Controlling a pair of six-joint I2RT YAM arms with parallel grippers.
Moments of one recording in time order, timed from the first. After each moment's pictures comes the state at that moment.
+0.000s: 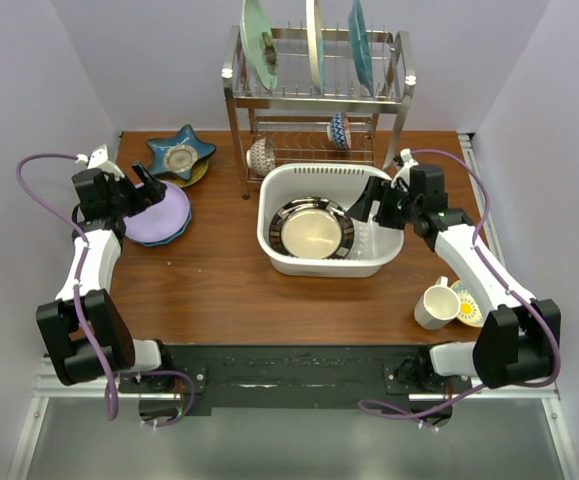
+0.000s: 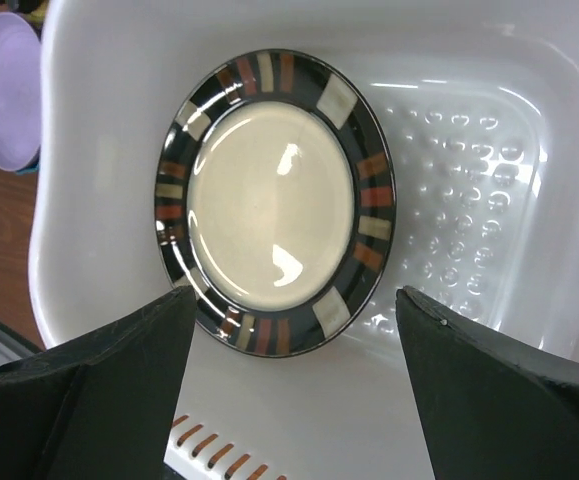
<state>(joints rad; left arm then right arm) 0.31 1.35 0.92 -0.04 0.31 -0.34 0.19 1.32 1.01 -0.35 -0.34 0.43</state>
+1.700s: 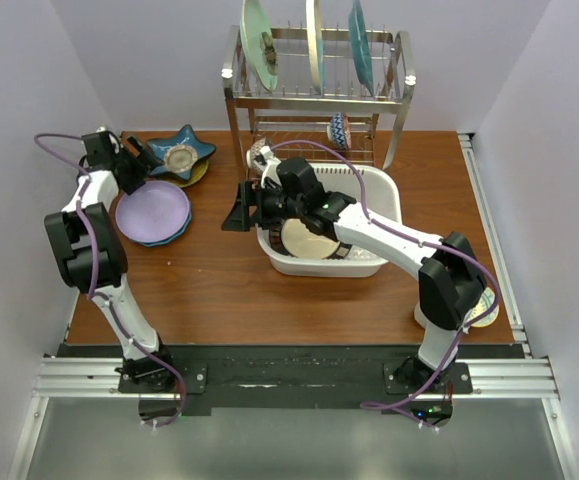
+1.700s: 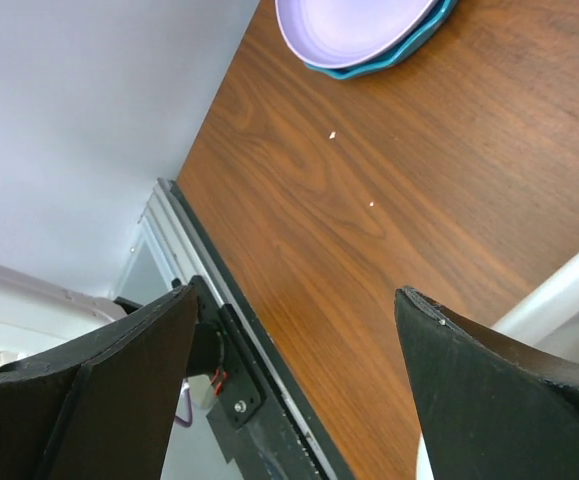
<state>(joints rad) 0.31 1.98 1.50 -0.22 0.29 -0.57 0.80 1.80 1.47 -0.12 -0.39 0.66</state>
